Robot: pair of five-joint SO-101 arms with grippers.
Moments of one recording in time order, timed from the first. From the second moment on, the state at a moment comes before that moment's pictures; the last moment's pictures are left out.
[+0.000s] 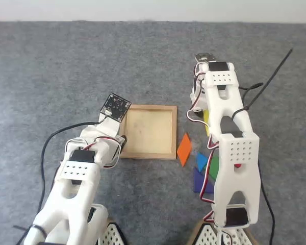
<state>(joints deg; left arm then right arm) -0.7 -38.1 73.3 34.1 -16.3 -8.8 51.6 -38.8 86.9 4.0</state>
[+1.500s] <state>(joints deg) -0.7 -38.1 73.3 34.1 -16.3 -7.0 63.1 -58.2 99.8 -8.1</state>
